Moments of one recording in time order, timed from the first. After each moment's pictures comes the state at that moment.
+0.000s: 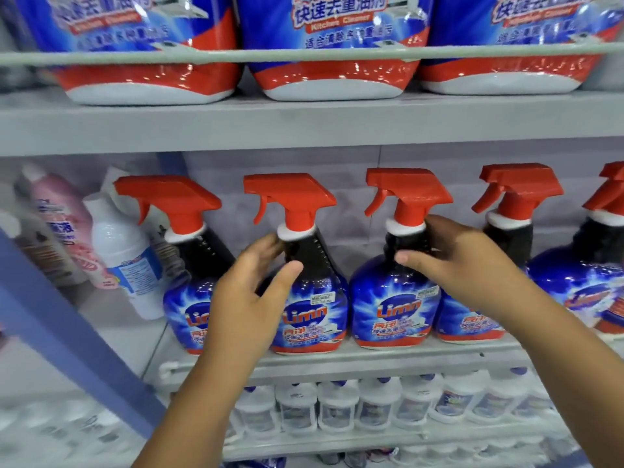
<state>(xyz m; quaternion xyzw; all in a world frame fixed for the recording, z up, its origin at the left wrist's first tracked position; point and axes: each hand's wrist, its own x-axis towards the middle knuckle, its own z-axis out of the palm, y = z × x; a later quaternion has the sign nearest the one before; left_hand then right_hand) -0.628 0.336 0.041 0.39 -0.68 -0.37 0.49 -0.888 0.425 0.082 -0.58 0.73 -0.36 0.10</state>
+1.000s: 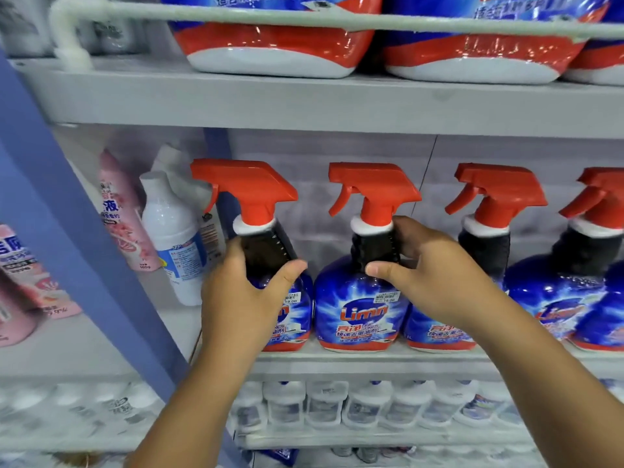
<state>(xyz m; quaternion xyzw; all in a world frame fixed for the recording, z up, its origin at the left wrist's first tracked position) -0.561 0.290 0.025 0.51 -0.67 -0.27 0.47 -0.785 0.371 0.078 -0.61 0.70 -0.33 0.15</state>
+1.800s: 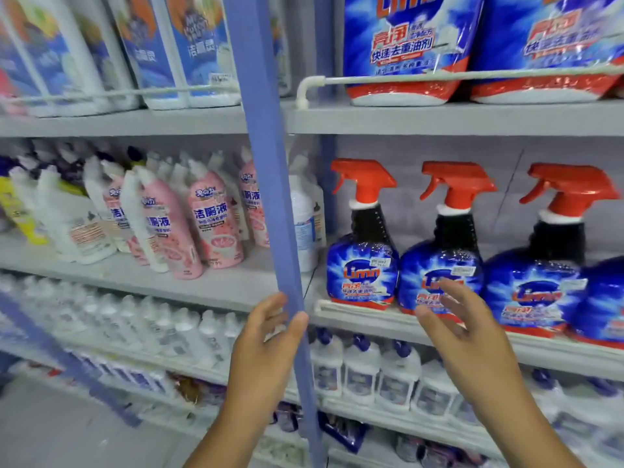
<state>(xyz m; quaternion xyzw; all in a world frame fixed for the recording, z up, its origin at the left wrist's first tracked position) -0.436 0.420 0.000 0.54 -0.52 -0.43 0.50 -0.677 0.464 0.010 -0.44 0.65 -0.56 0.28</state>
